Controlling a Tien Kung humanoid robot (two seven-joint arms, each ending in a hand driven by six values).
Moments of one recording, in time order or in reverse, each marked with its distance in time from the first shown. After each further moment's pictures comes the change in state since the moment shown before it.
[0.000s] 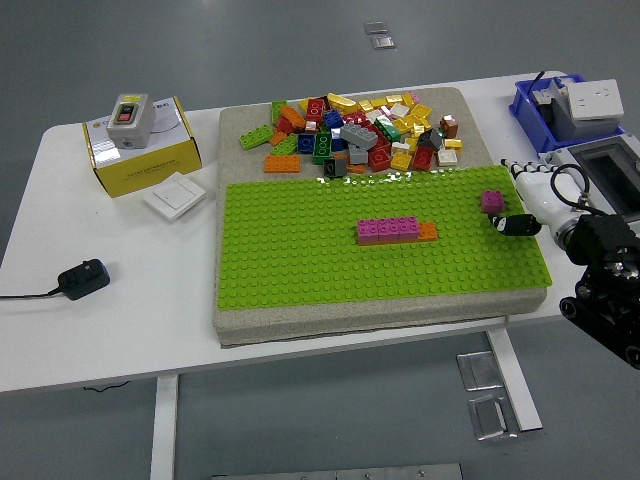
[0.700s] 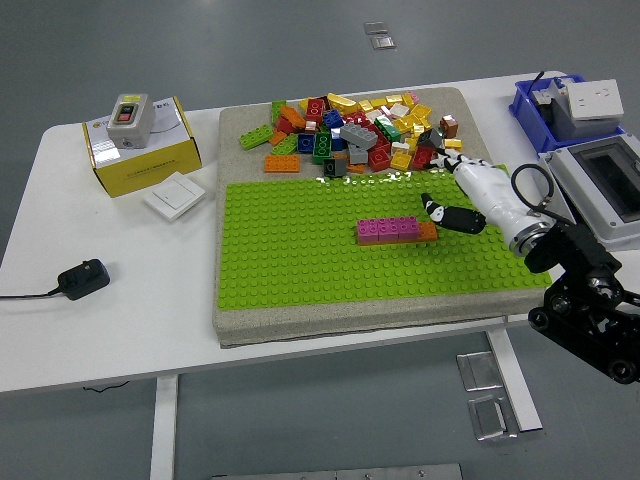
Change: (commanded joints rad) left arm 0.002 -0.004 -0.003 0.000 -0.004 0.000 -0.005; right arm -0.060 -0.020 0.064 0.239 0.158 -0.151 0.155
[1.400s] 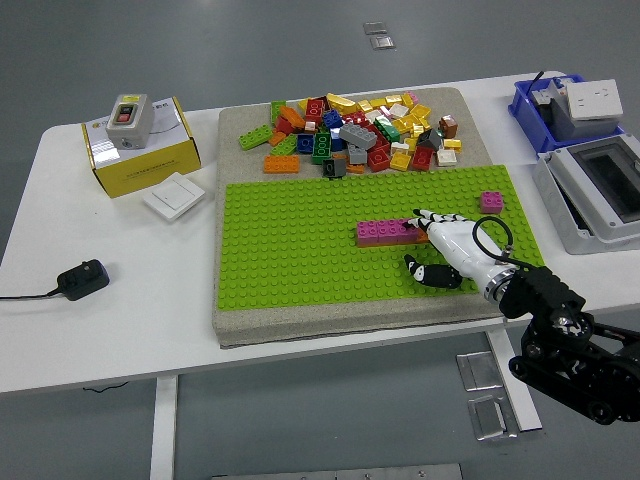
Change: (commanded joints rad) left arm -0.003 0.000 0.000 0.000 0.006 0.000 0.001; right arm -0.027 0.080 -0.193 -0.032 -0.102 0.052 -0.067
